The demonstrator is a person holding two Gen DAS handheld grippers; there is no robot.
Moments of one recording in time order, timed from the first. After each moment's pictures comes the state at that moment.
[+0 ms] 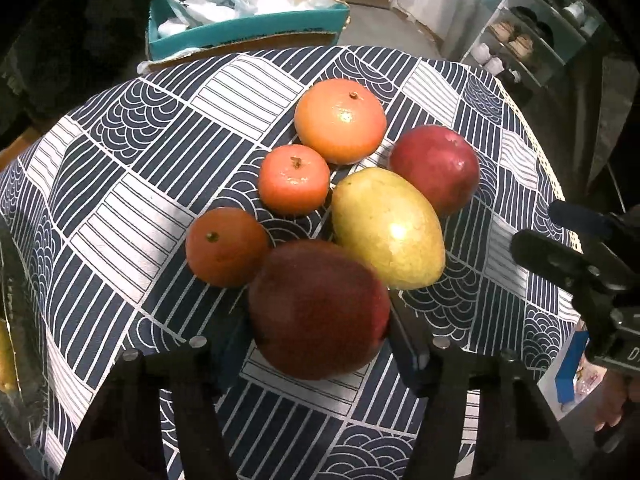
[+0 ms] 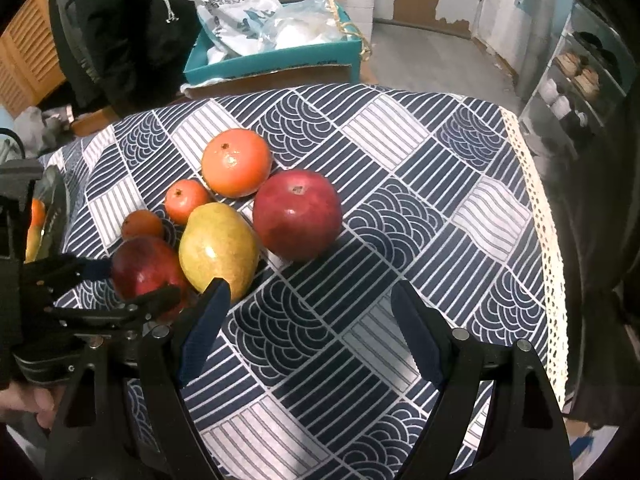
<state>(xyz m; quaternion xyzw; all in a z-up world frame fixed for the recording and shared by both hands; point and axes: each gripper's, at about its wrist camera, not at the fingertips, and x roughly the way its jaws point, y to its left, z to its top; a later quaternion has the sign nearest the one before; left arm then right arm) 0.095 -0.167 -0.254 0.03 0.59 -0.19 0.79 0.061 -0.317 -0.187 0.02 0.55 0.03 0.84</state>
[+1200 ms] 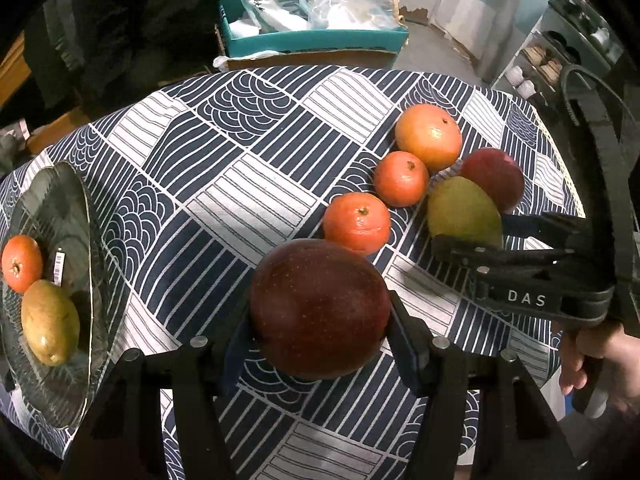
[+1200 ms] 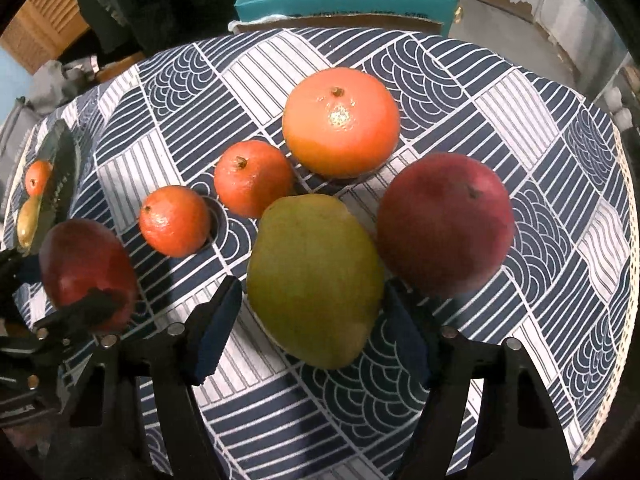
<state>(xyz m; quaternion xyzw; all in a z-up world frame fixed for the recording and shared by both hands) 0.086 -0.091 -0.235 0.02 0.58 -0.13 0.81 0.111 -0.249 -0.251 0.01 0.61 0.10 0.78</state>
